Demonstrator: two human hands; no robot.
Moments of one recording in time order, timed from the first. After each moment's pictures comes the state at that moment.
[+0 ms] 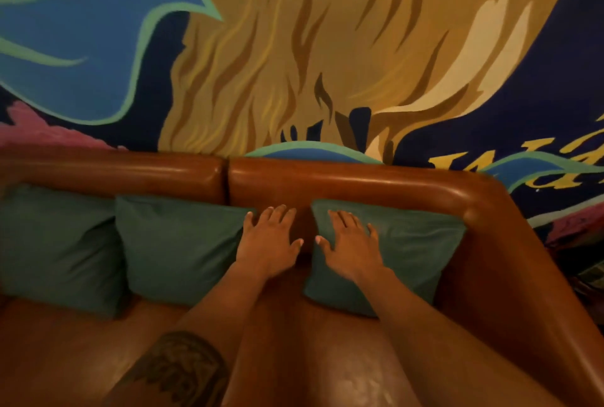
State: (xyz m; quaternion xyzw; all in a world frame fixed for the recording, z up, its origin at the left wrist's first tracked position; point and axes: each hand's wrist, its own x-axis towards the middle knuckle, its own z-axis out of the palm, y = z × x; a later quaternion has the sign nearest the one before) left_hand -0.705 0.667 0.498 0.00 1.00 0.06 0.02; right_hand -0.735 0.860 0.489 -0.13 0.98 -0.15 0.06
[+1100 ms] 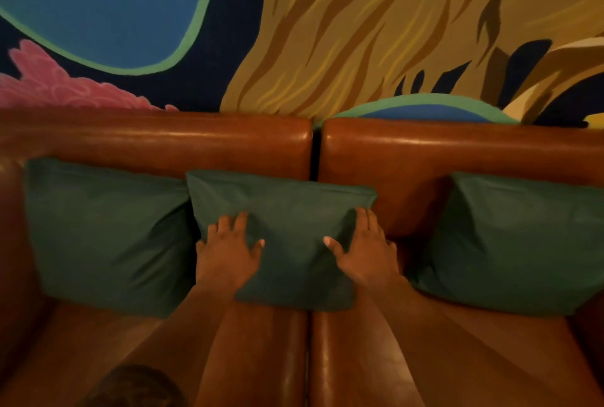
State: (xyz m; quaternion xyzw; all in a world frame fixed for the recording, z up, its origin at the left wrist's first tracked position) left_hand -0.695 0.300 0.346 -0.16 0.98 0.08 0.05; right_hand -0.744 0.556 0.343 0.00 0.97 -0.20 0.11
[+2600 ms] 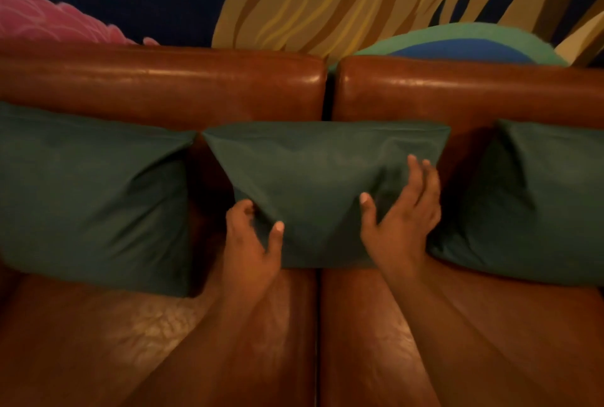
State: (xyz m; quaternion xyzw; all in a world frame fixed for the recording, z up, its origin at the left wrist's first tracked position) left_hand -0.655 0.326 0.249 -0.14 0.86 0.45 -0.19; right_hand -0.718 0.544 0.276 0.04 0.92 -0.27 -0.27
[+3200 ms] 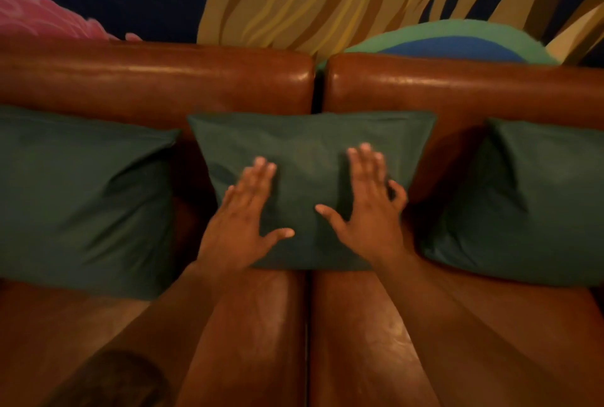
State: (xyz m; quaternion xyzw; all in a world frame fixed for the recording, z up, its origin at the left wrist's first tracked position) left_hand -0.707 0.302 0.247 0.06 0.98 0.17 -0.05; right_hand -0.750 0.548 0.255 -0.11 0.97 -0.18 -0.15
